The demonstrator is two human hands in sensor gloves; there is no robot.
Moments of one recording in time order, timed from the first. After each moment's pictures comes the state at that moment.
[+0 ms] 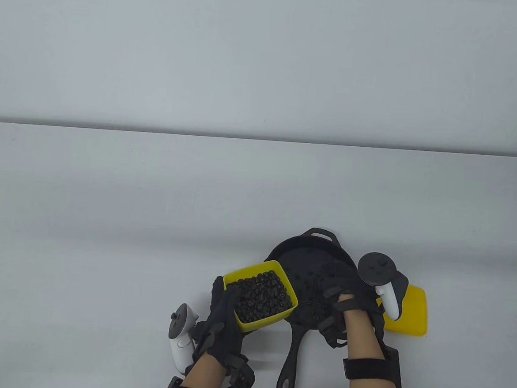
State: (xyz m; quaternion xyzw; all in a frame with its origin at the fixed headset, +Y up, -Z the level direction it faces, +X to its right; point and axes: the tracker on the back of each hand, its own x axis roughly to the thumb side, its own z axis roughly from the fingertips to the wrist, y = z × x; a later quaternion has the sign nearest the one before) left_hand -0.101 -0.811 -0.231 -0.17 0.01 0.86 0.48; right_hand 0.214 -0.760 -0.329 -0.06 0.10 0.89 0.44
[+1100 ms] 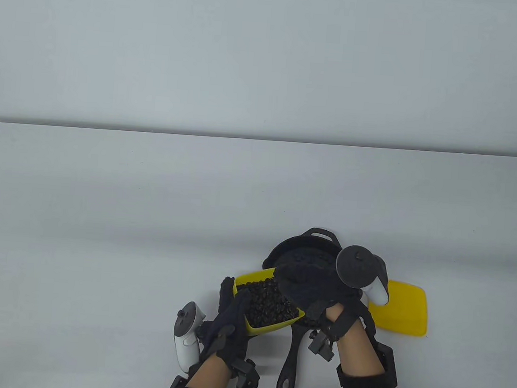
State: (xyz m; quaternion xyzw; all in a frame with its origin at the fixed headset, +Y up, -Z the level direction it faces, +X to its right) left_hand -0.090 -0.810 -0.230 -0.19 0.00 0.83 0.53; right_hand 0.129 -0.680 -0.305 0.28 0.17 0.84 0.43
